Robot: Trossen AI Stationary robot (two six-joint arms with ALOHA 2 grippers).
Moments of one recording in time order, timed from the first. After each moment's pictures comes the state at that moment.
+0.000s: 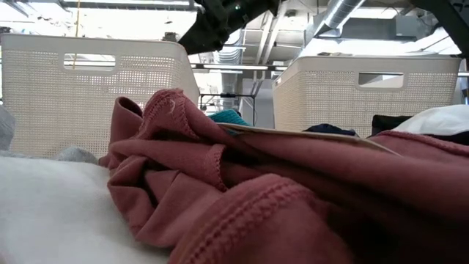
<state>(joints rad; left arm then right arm) -1.07 1.52 1.18 -0.97 -0.51 -1.01 -0.19 2.01 1.93 -0.47 -0.17 -0.31</state>
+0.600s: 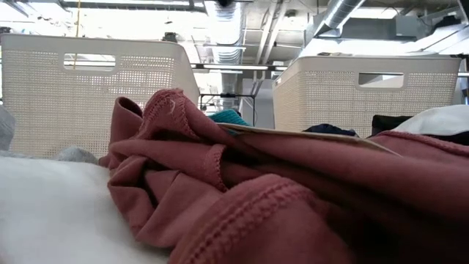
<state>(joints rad) -1.07 1.52 1.17 -0.97 -0.50 -1.02 0.09 1.89 1.93 -0.81 -0.37 -0.32</state>
